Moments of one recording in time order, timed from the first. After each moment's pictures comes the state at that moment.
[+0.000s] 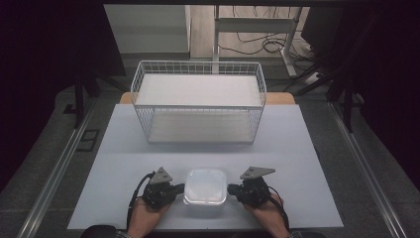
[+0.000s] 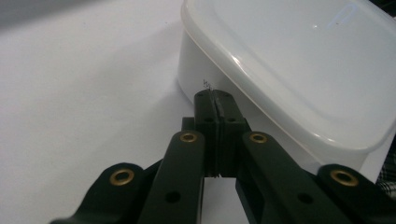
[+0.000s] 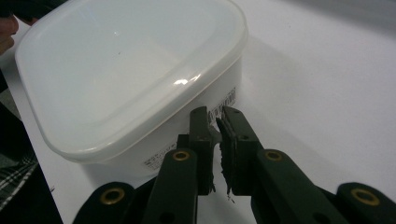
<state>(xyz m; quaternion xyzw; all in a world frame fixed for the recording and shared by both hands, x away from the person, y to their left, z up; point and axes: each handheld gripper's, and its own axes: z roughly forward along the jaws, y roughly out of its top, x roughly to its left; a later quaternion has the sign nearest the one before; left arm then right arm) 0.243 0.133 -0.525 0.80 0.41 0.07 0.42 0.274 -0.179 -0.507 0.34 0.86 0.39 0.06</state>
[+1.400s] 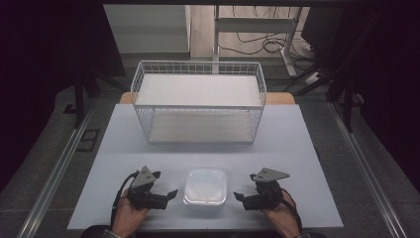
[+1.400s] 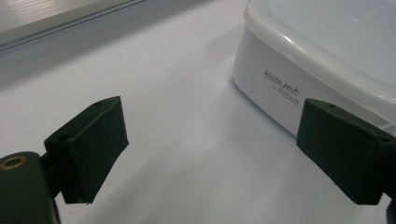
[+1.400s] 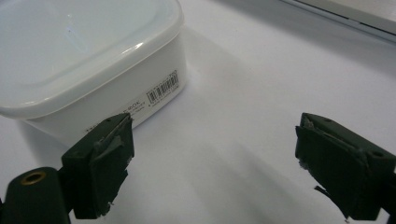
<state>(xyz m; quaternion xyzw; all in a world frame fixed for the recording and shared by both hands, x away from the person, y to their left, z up) 0.241 0.175 -0.530 0.80 0.39 0.14 0.44 0.273 -0.213 -0.510 0.33 0.85 0.40 0.12</state>
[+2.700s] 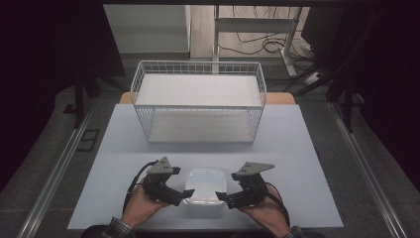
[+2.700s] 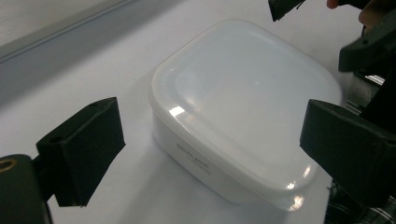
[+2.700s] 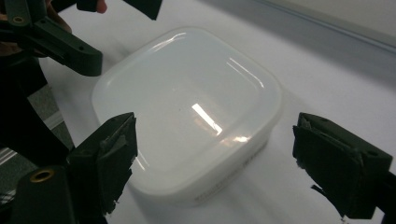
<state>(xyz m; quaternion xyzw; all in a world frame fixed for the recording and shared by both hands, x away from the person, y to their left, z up) 0.265 0.132 -0.495 0.83 0.32 0.05 0.46 0.268 -0.162 -0.472 0.31 0.85 0.42 0.05</state>
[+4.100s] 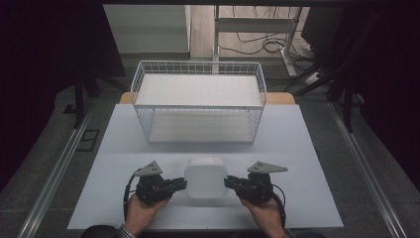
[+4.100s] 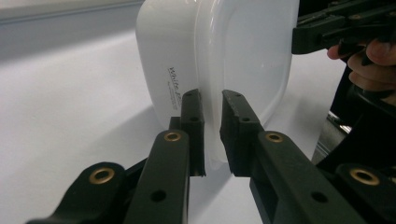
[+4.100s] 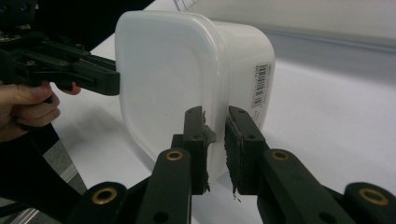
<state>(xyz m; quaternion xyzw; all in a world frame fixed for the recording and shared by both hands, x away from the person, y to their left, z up) 0.247 0.151 -0.498 0.76 0.40 0.01 0.51 0.264 -0.177 -0.472 0.39 0.79 0.48 0.04</state>
